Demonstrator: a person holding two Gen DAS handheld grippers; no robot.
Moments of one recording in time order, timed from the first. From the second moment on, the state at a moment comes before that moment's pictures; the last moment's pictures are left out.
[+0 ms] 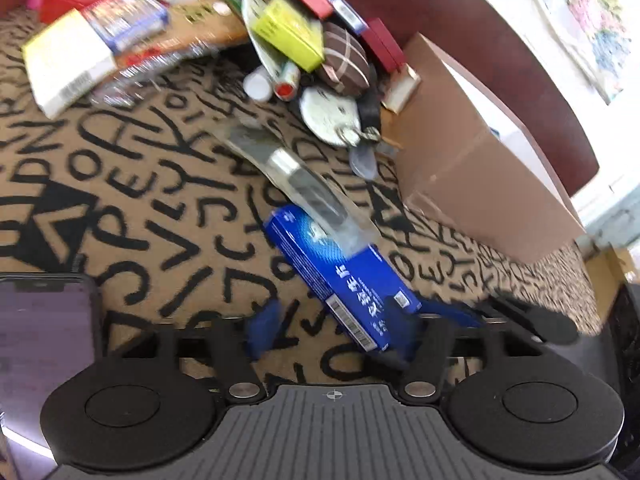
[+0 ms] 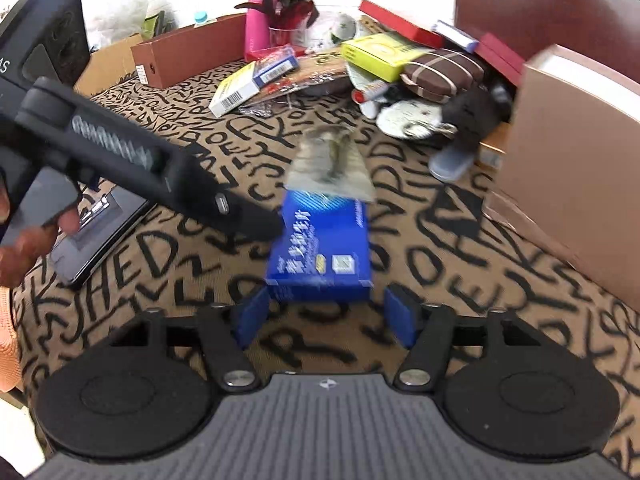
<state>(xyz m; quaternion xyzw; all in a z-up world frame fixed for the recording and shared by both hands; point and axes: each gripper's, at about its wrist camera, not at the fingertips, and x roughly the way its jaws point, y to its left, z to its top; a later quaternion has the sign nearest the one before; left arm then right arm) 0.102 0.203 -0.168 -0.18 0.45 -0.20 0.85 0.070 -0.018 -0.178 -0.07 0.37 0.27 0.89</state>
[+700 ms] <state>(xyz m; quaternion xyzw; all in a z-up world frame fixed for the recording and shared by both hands) 0.194 0.197 -0.180 -0.22 0.44 -0.11 0.86 0.096 -0.009 -0.178 -0.07 0.36 0.27 0.89</state>
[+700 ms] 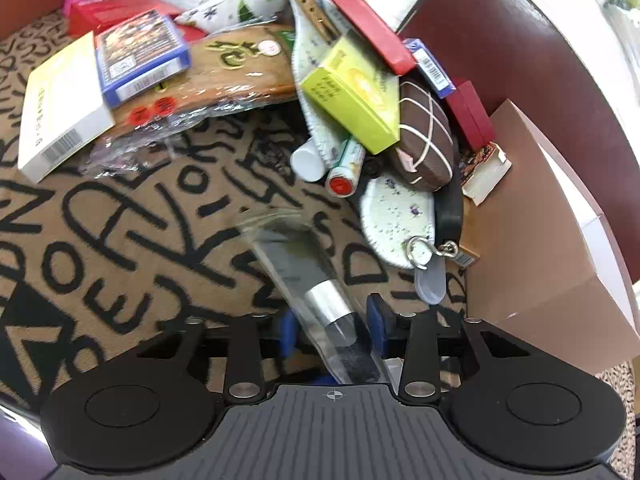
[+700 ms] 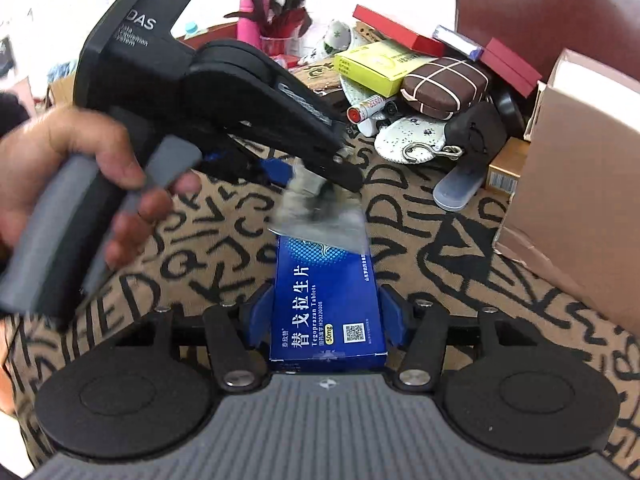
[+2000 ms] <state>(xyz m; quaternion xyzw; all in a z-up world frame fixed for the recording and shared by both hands) 0.142 0.168 -0.172 -0.05 0.49 -0.20 0.85 0.092 -0.036 -0.172 -0.09 0.42 0.21 0.88</state>
